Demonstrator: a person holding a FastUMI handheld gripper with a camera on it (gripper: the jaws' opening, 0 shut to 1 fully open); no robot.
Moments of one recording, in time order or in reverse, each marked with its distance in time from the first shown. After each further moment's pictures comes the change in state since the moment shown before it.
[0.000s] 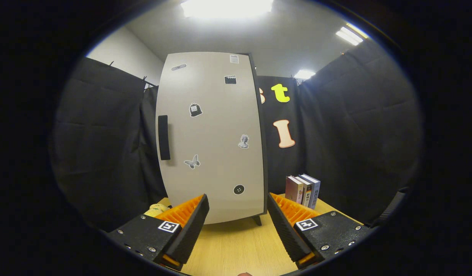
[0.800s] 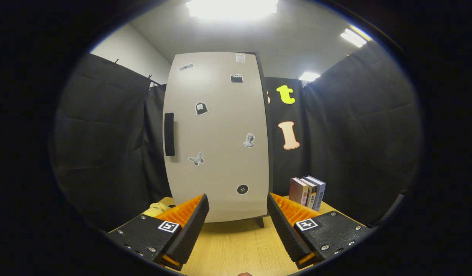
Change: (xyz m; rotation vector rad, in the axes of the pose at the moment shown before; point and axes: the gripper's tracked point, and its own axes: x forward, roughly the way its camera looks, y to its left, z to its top) arm 0.009 0.011 -0.004 -0.027 -0.021 0.034
